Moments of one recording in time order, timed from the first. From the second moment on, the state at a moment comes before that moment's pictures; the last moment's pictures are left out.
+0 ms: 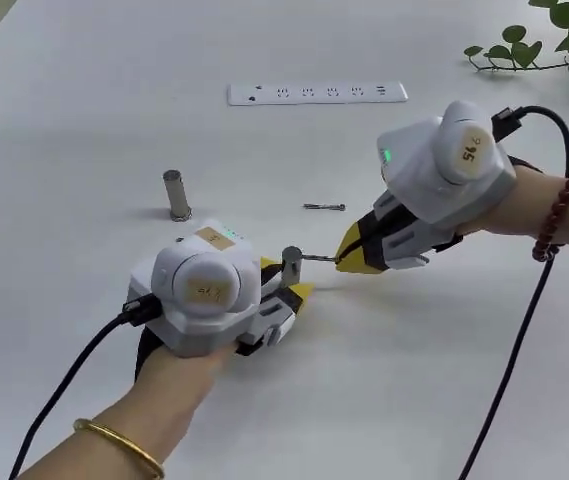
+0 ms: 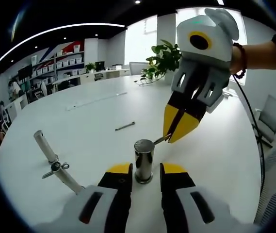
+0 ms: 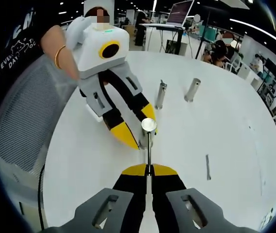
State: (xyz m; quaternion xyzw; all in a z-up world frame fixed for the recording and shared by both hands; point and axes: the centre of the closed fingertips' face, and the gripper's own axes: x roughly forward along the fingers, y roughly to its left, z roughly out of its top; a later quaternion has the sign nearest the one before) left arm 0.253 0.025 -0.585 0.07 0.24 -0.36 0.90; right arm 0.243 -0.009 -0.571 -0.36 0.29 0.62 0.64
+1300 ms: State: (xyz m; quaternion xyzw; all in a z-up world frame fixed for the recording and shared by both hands) left arm 0.259 0.023 -0.588 0.08 0.21 -0.38 0.90; right arm 0.244 0.001 -0.563 -0.38 0.27 0.64 0.61
